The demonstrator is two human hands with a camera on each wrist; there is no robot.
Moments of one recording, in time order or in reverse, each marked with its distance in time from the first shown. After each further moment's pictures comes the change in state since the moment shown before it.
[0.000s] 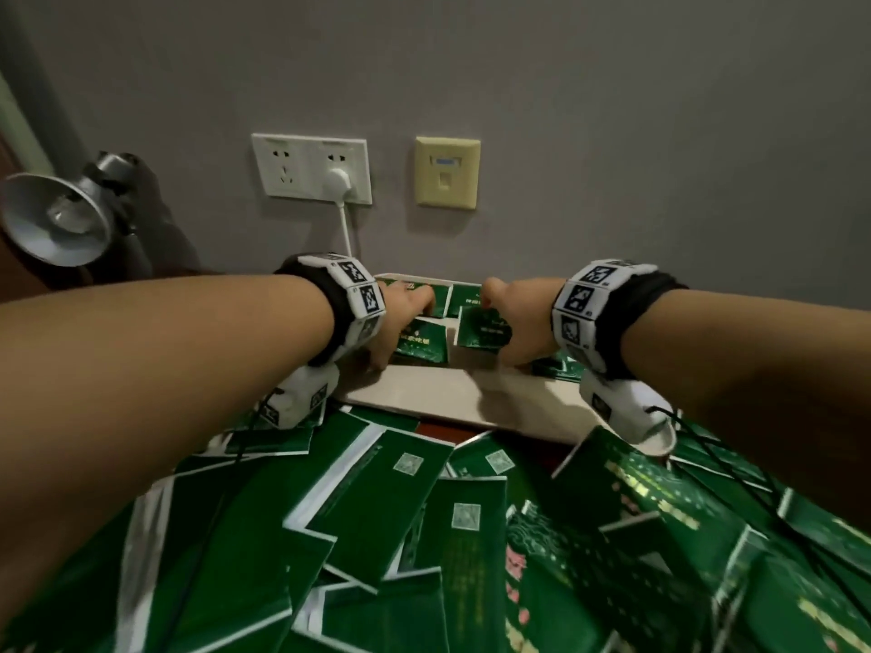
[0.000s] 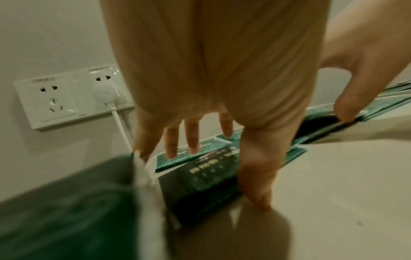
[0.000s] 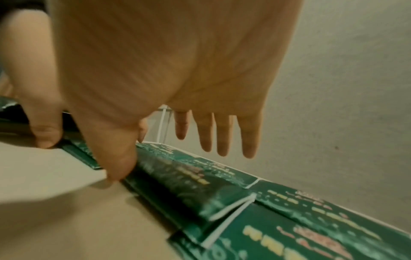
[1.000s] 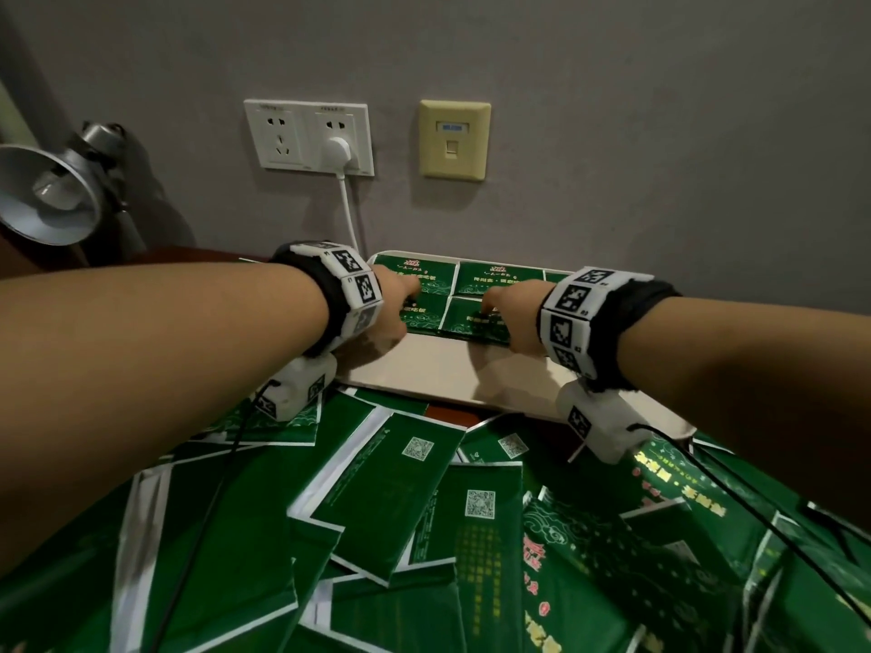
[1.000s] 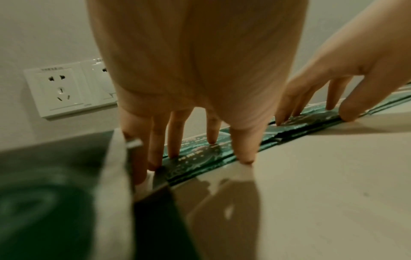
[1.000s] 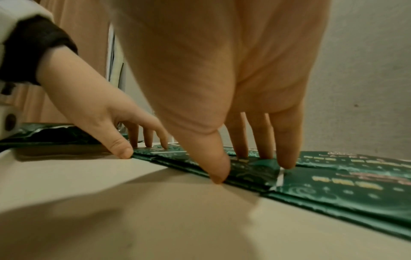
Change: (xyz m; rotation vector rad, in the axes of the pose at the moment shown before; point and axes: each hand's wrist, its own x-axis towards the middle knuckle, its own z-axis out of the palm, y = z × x) left_hand 0.021 -0.014 0.021 0.004 0.039 -0.118; right_hand 0.024 -0.019 0.022 -0.064 -0.137 0.121
